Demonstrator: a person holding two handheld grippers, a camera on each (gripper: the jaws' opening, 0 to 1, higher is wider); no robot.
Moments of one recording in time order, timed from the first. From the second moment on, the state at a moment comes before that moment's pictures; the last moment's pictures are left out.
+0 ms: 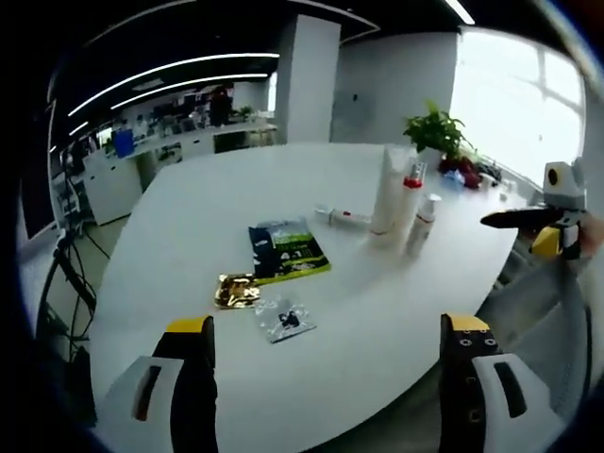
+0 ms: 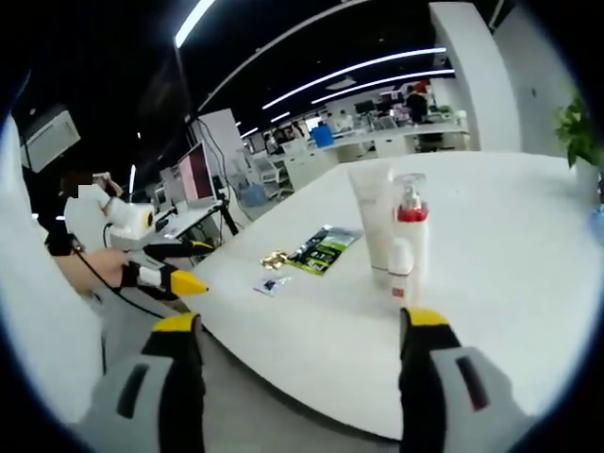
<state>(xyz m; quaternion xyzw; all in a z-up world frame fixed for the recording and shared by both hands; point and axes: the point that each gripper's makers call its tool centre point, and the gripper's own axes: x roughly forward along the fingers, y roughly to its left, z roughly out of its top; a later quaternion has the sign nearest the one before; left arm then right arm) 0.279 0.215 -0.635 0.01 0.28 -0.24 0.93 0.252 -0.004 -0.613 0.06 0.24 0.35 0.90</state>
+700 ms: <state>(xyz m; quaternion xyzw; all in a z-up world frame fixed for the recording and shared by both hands) 0.264 0.220 -0.619 0.02 0.25 -0.23 0.94 0.253 0.000 -0.618 0.03 0.25 0.36 0.90</state>
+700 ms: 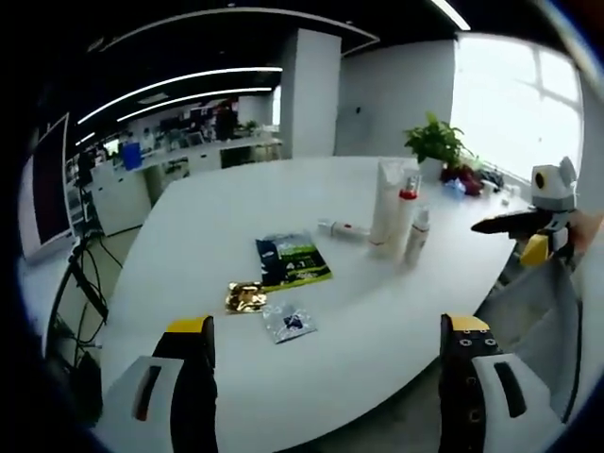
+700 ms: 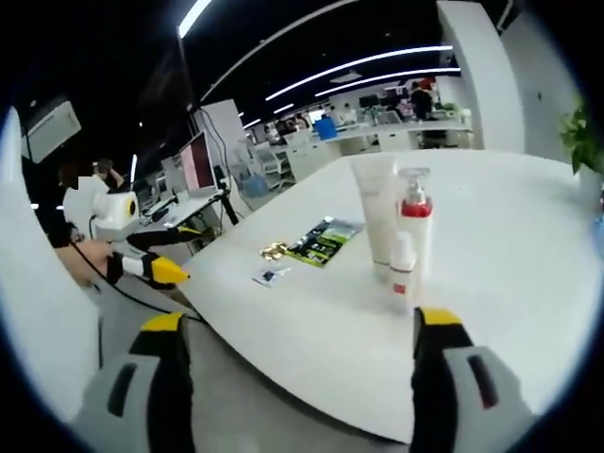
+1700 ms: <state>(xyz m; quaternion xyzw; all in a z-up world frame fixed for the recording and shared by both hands) 0.263 0.221 -0.623 -0.02 0.25 -0.24 0.94 0.416 0.018 -0.516 -0.10 0.22 0.41 0.88</state>
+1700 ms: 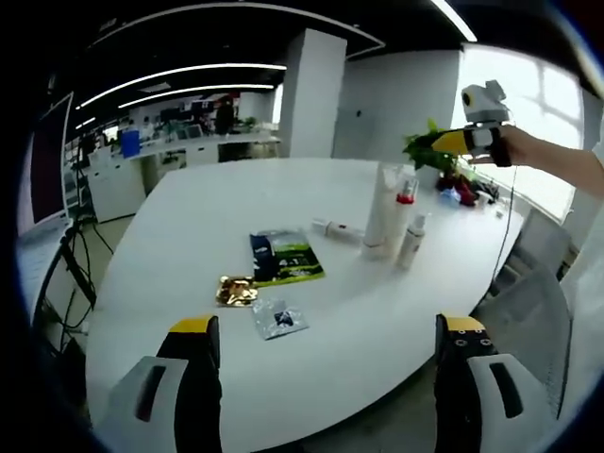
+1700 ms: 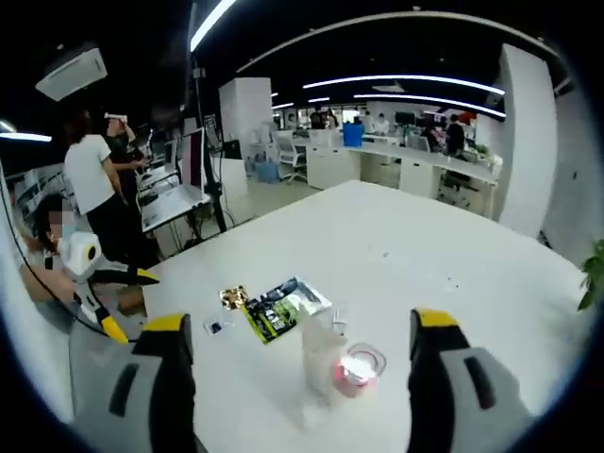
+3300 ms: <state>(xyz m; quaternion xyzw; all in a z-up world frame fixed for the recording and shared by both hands) 0.269 0.247 -0.628 -0.11 0.28 -0.16 0.94 0.508 0.056 -0.738 -0.30 0.51 0.47 0.65</state>
